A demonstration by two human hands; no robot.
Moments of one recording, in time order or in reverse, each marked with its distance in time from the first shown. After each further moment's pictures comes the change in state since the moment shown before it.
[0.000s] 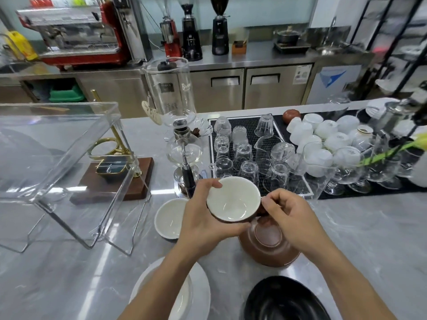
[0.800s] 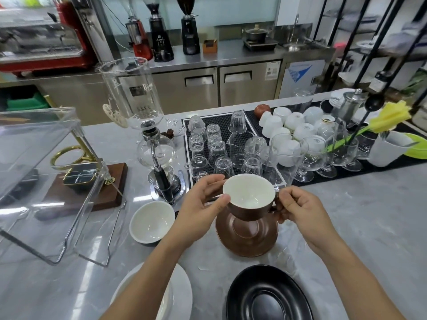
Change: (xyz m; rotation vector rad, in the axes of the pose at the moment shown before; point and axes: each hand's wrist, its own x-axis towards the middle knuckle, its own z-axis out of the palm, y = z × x) left_hand 0.022 0.000 0.033 -0.382 -0.277 -0.170; right_hand -0.020 0.029 -0.060 0.155 0.183 0.056
